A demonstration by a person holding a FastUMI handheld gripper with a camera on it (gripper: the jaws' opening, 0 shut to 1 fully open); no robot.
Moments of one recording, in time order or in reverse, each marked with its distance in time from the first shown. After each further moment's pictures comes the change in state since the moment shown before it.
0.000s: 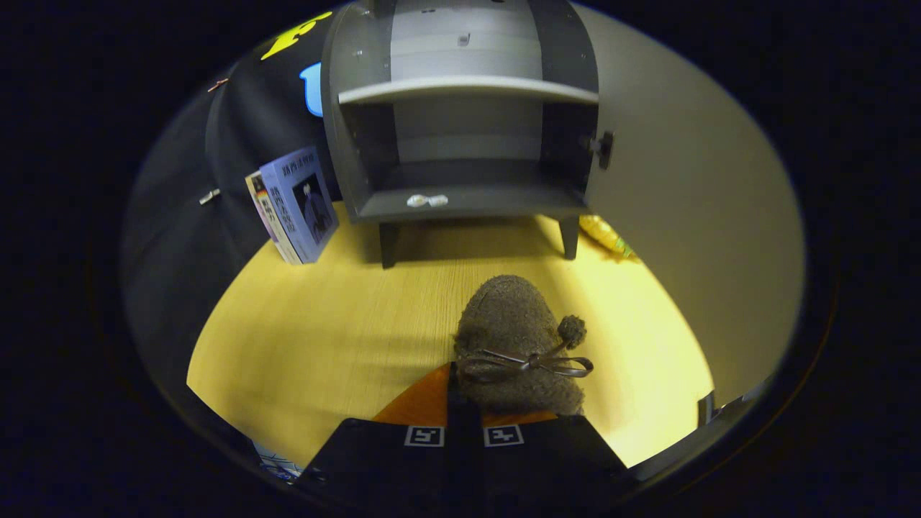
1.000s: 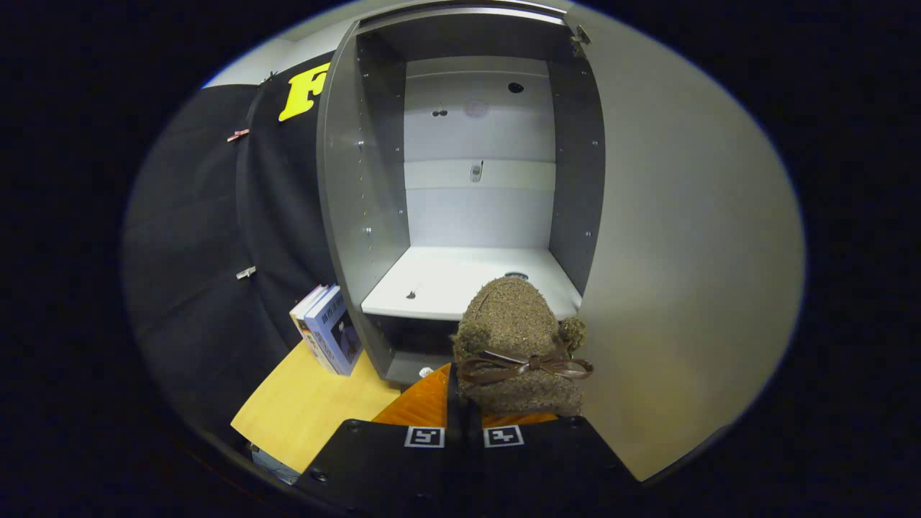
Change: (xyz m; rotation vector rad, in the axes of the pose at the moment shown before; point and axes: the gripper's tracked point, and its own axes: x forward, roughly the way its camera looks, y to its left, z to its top) arm -0.084 -0.004 0.273 -0.051 -0.269 0.093
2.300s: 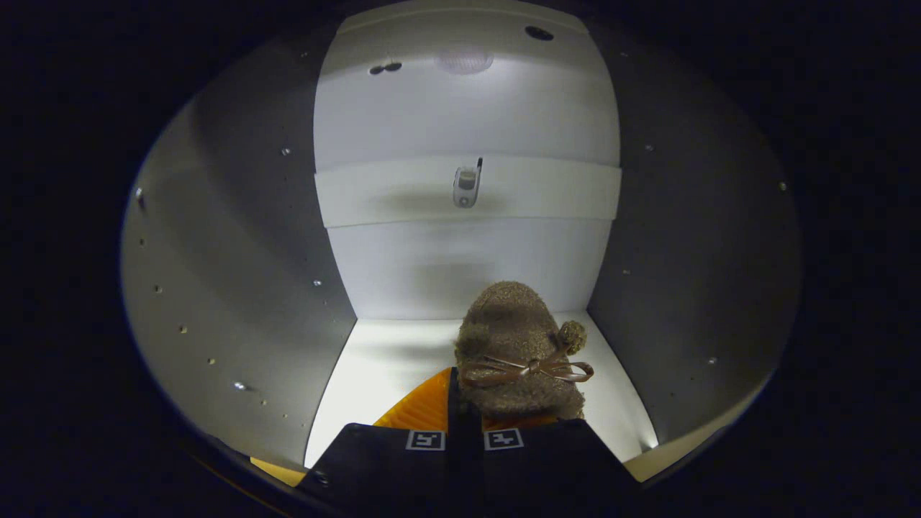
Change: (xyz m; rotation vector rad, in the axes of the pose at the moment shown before) arm 0.286 -0.004 0.093 0.039 0.089 -0.097
